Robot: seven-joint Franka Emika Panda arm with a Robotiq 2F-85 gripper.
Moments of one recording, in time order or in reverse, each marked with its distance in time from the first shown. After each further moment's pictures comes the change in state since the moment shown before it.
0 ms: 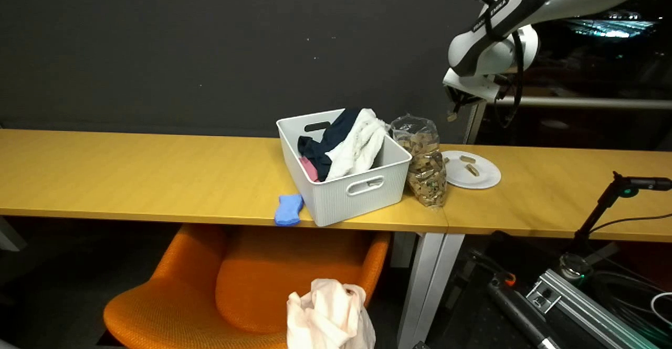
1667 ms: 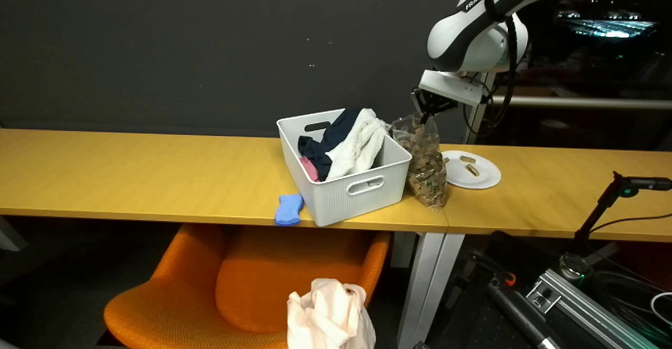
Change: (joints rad) arm 0.062 -0.199 0.164 -0.213 0.007 -0.025 -0.102
